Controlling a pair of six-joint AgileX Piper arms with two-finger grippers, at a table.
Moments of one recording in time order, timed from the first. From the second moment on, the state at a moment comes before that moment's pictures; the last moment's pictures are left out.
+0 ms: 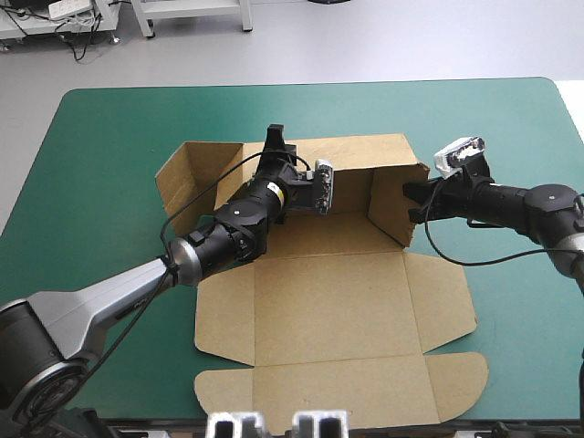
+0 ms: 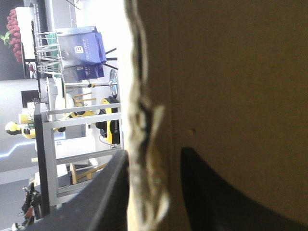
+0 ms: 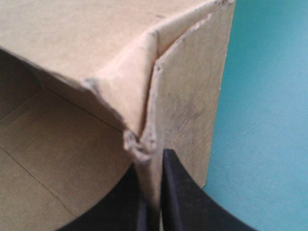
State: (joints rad) left arm -0.80 1.66 -1.22 1.33 0.46 -0.08; right arm -0.09 1.46 -0.95 1.23 0.75 -1.43
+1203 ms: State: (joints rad) left arm -0.78 1.36 -1.22 1.44 0.72 -0.65; right arm 0.04 1.45 -1.07 1.10 0.72 -1.14
